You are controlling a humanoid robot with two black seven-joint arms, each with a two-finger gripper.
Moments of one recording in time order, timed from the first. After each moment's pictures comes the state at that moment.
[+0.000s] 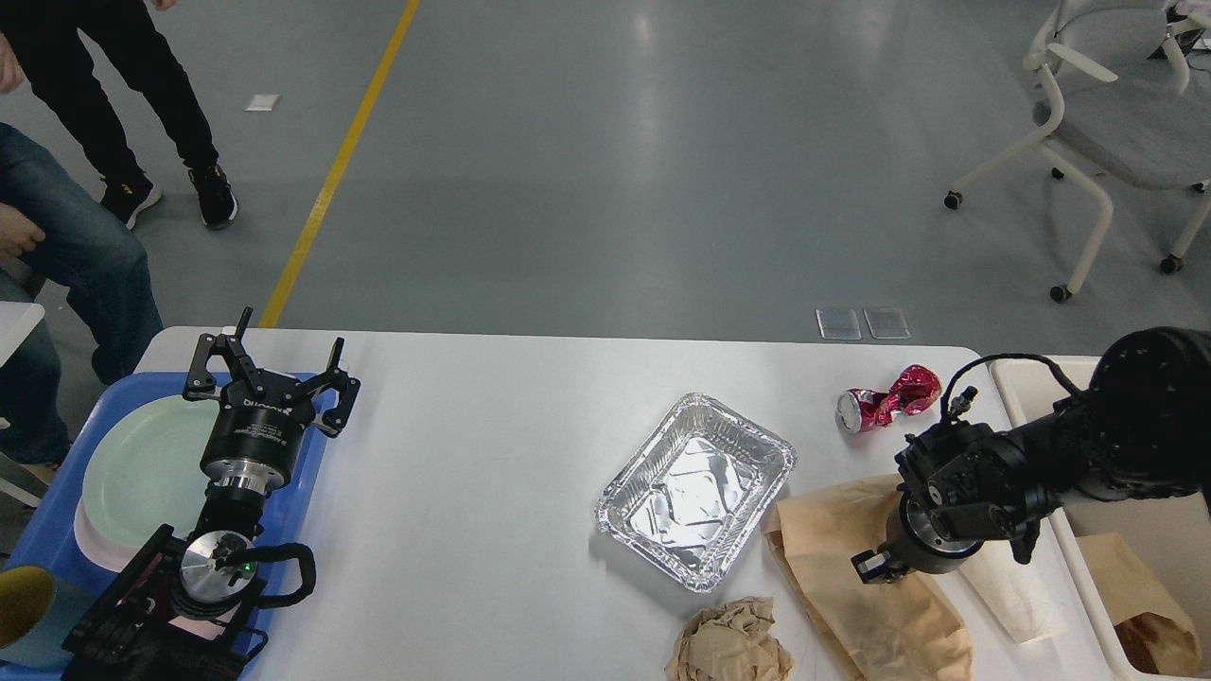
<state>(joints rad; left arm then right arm) -0.28 0.12 -1.36 -0.87 0.15 -0.42 -0.26 1.36 -0.15 -1.27 1.08 -0.50 0.27 0.04</state>
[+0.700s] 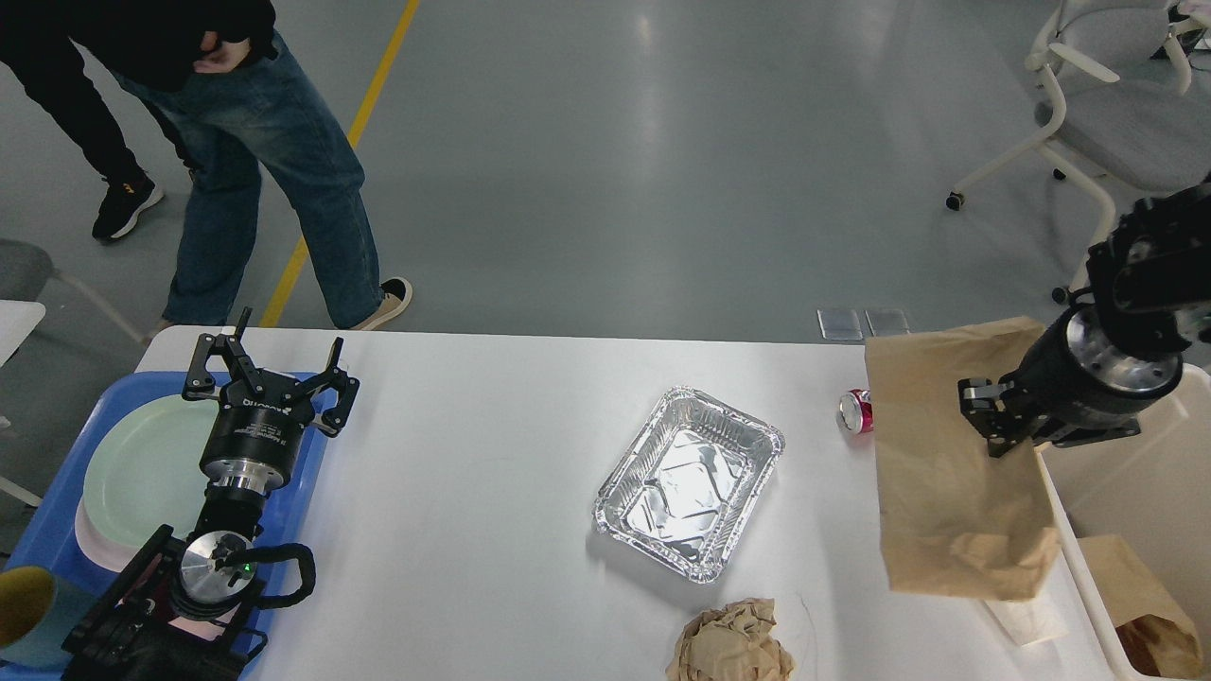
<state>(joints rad) -0.28 0.12 -1.36 -0.87 0.15 -0.42 -0.26 2.26 -0.32 -1.57 1.65 -0.06 0.45 -0.03</state>
